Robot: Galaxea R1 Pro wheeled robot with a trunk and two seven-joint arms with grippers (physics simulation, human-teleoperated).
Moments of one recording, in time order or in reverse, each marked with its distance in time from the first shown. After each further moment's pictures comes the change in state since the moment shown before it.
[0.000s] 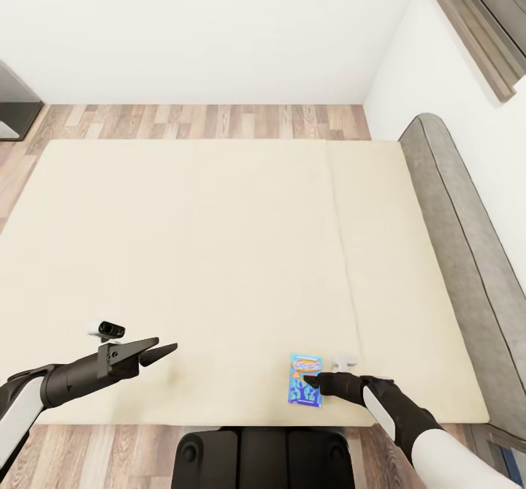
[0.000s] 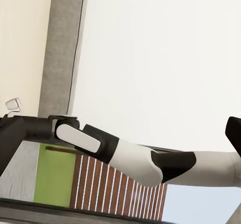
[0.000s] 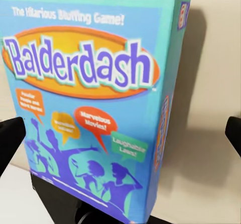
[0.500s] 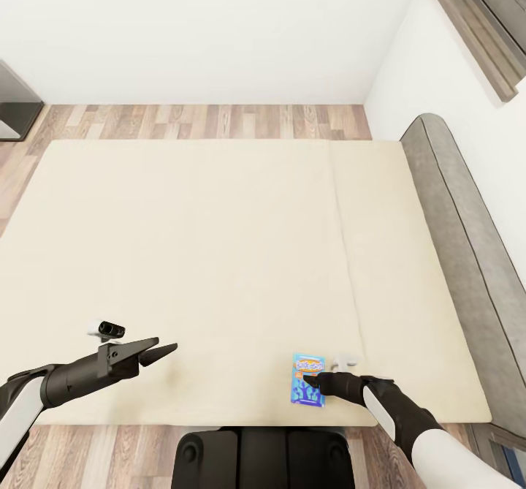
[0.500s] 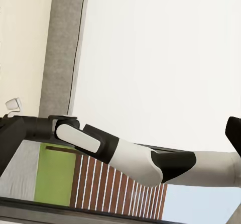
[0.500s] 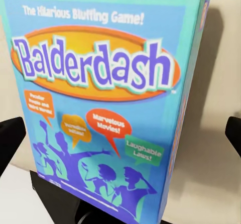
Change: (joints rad) left arm 0.000 0.000 0.000 0.000 0.000 0.000 0.000; right arm 0.000 -0.001 0.000 0.000 0.000 0.000 0.000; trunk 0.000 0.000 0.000
